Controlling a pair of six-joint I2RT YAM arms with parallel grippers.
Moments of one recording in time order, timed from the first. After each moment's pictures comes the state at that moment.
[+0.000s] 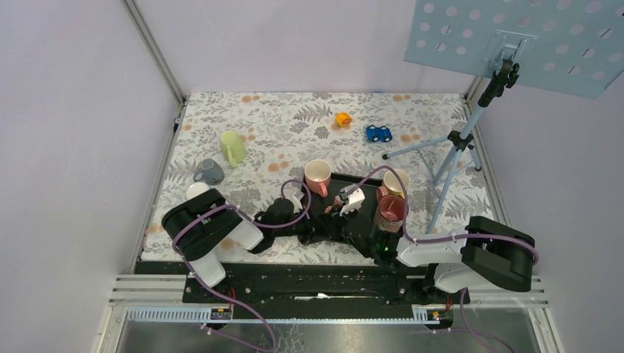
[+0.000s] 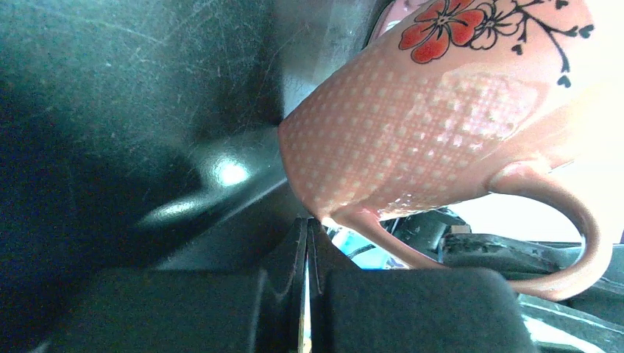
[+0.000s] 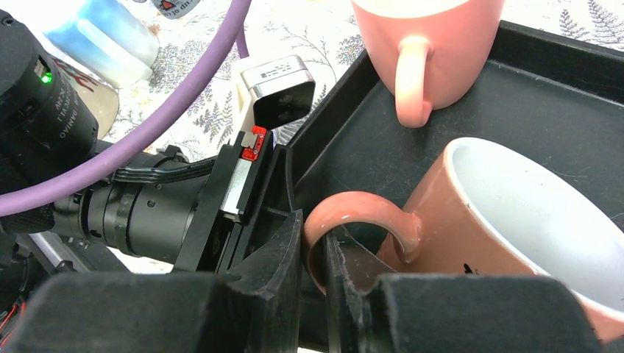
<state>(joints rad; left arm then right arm) -0.83 1.70 0.34 0.87 0.42 -1.46 1.18 1.35 0.37 0.65 0.47 0.54</state>
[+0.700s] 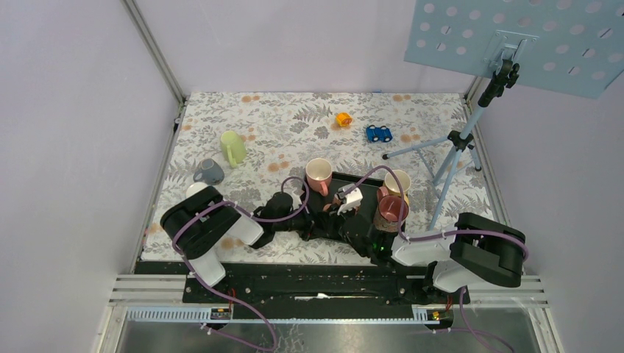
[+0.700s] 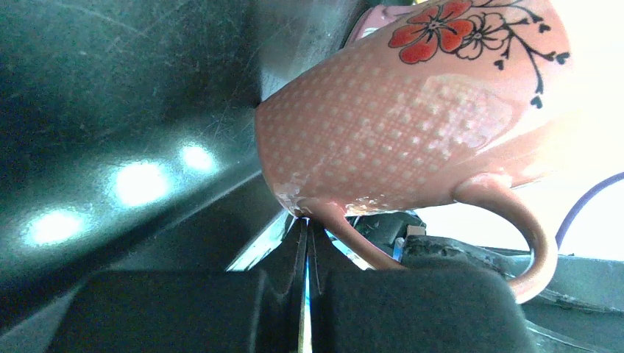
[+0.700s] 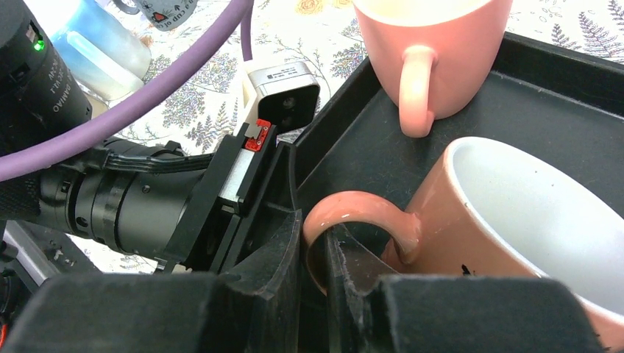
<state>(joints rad) -0.77 1.70 0.38 0.84 0.51 -1.56 1.18 1.43 0.38 0.73 0.51 0.52</state>
